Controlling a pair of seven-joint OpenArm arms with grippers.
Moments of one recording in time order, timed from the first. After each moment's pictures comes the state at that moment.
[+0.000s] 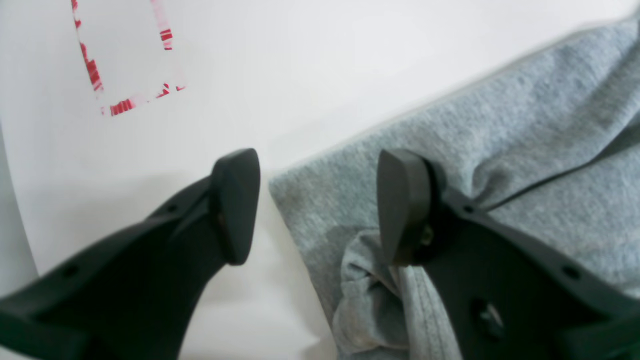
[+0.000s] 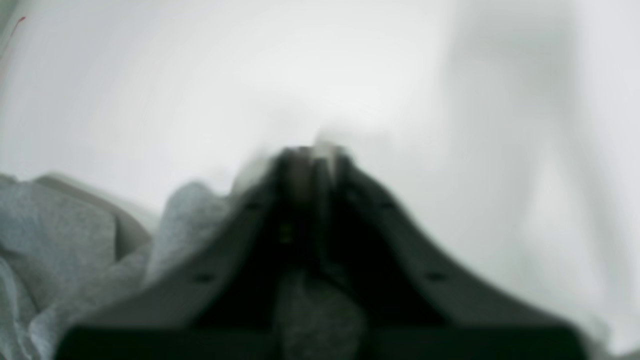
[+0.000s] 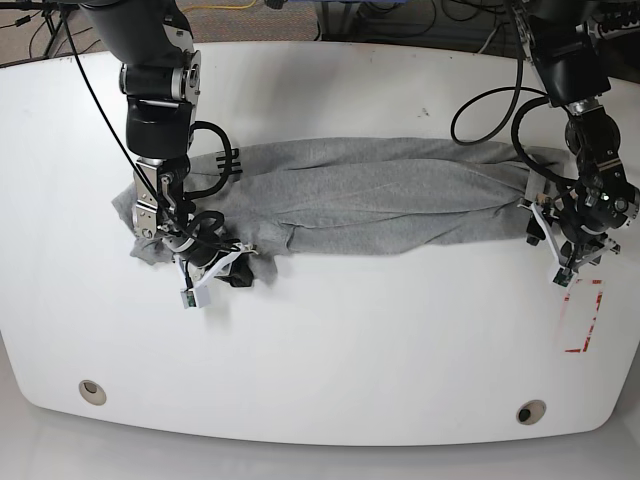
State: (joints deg) left arm -9.6 -18.1 -21.2 85.5 -3.5 -42.1 55.6; right arm 23.9 8.2 9.0 41.1 16.9 35.9 -20.3
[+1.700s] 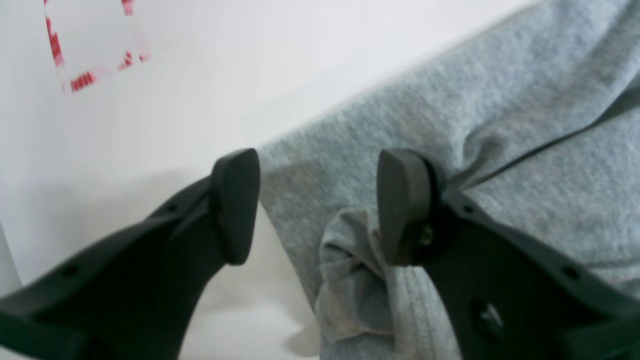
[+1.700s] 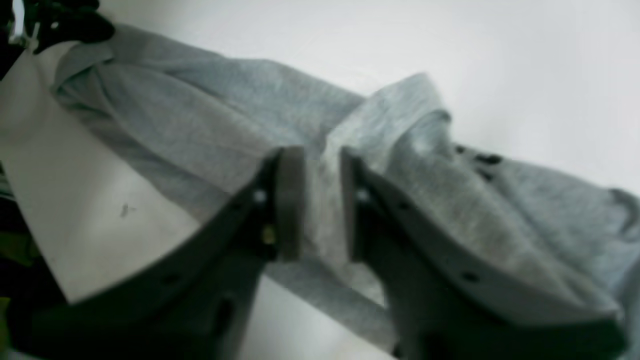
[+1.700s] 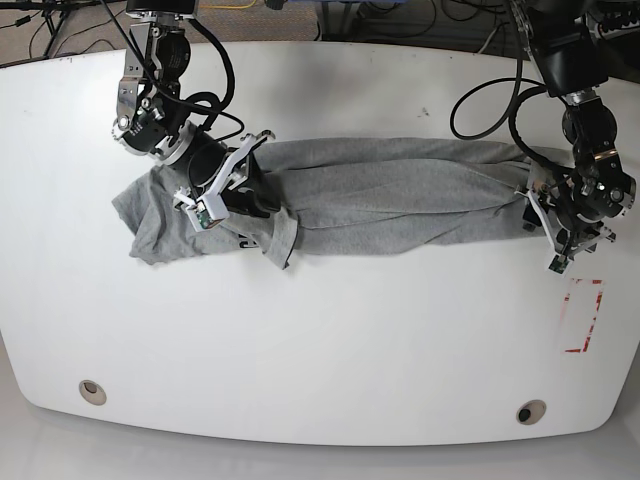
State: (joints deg) left arm -6.7 -17.9 -21.2 85.5 -3.5 -42.1 55.2; right arm -11.8 6.1 9.1 105.9 32.1 39.7 -45.9
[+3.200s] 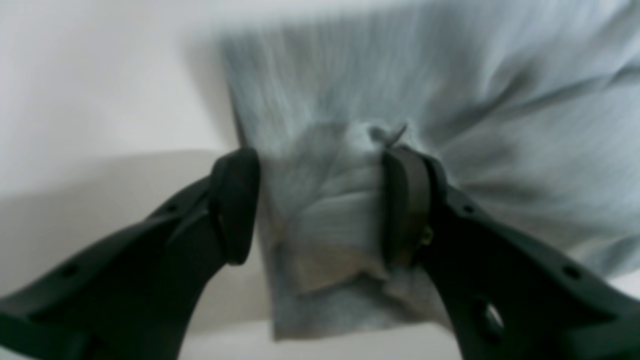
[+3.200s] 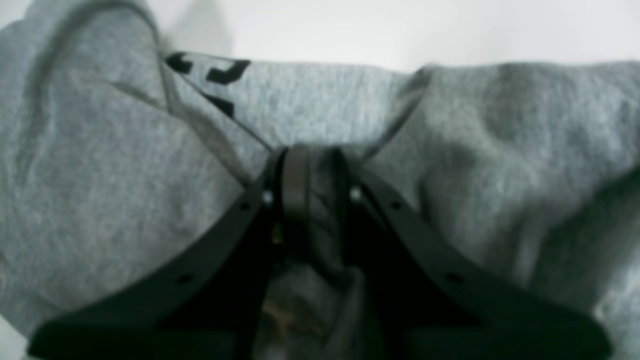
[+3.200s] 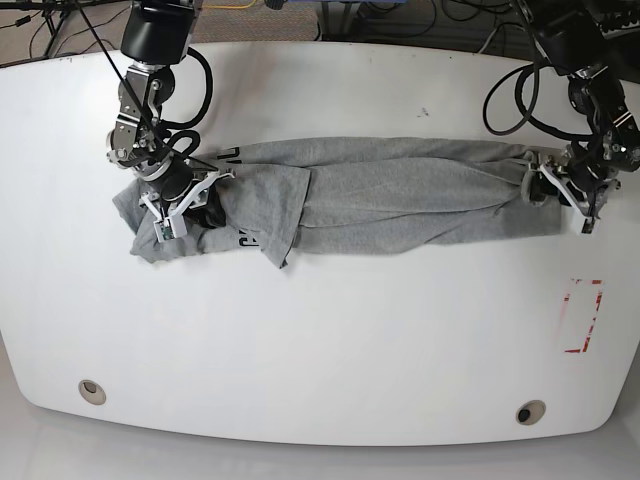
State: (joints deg) left arm -1.8 -17.8 -33.3 76.8 -16.6 -42.1 55.1; right arm 0.3 8.4 18.4 71.8 12.1 40.2 -25.4
